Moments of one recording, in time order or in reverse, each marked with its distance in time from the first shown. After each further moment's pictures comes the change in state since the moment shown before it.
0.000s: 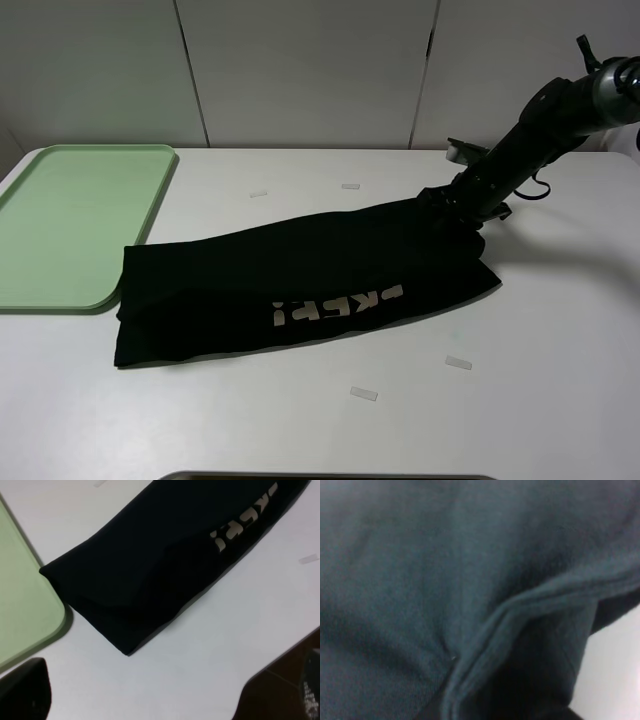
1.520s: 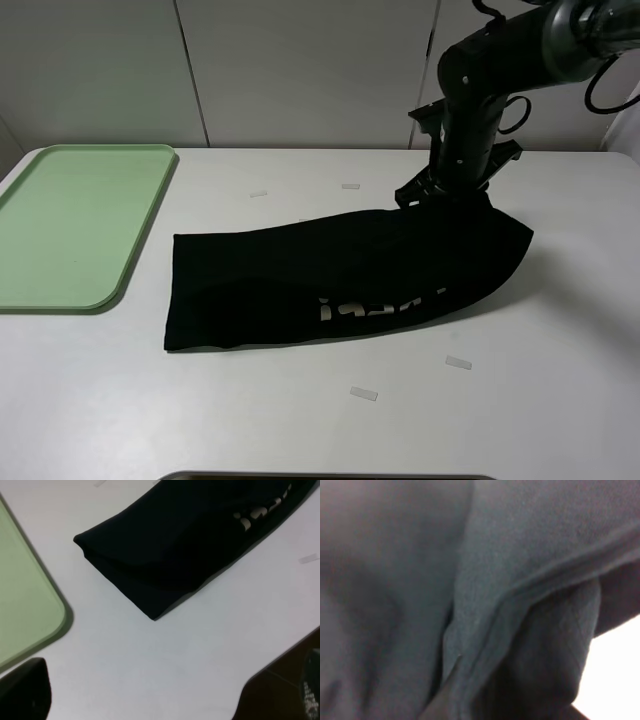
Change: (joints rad) left arm 0.000 0.000 0.000 0.001 0.001 0.000; right arm 0.334 -0.190 0.005 -0.900 0.037 0.810
